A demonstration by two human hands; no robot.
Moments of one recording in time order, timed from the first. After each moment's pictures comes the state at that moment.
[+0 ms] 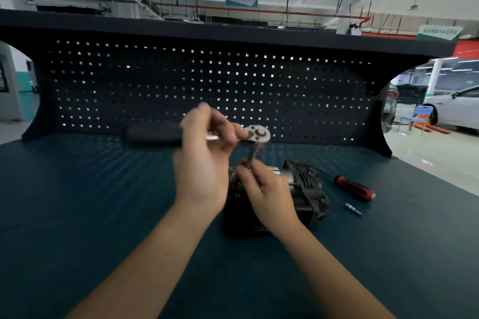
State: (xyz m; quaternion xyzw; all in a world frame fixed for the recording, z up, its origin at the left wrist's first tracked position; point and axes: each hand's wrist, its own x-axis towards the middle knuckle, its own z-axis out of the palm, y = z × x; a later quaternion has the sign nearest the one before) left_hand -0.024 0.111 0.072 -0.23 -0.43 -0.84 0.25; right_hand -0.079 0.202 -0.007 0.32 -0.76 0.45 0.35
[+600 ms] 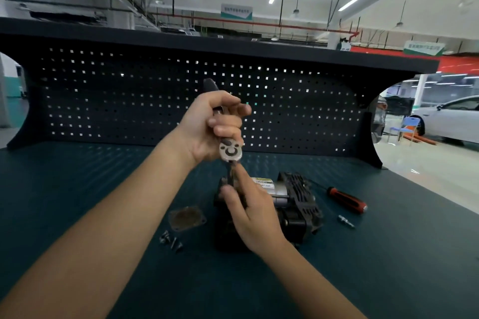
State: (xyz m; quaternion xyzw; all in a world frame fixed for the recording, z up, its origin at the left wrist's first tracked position) left_hand -0.063 0.084 0.120 -0.19 -0.52 -0.83 -0.09; right_hand -0.067 0.192 -0.007 0.35 -0.77 0.40 0.34
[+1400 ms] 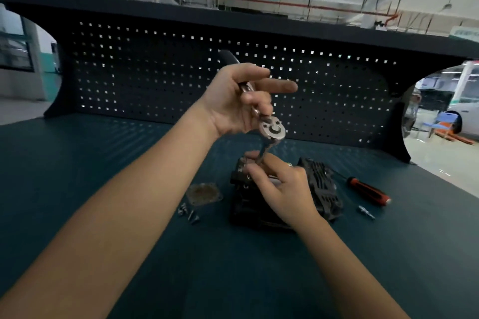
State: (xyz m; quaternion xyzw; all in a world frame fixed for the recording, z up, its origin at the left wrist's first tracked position) left_hand -0.071 0.082 0.118 -0.25 -0.57 -0.78 -0.10; right_hand -0.077 0.213 -0.002 0.35 -0.76 0.42 0.35
